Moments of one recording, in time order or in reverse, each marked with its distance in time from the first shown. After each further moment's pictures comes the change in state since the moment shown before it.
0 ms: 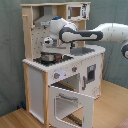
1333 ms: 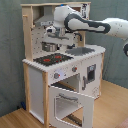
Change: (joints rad) arm 0.020 0.036 0.012 0.161 0.027 -0.128 0.100
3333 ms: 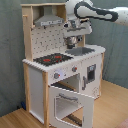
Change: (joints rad) arm 0.016 0.256 -0.096 -0.226 -0.141 -0.360 0.094
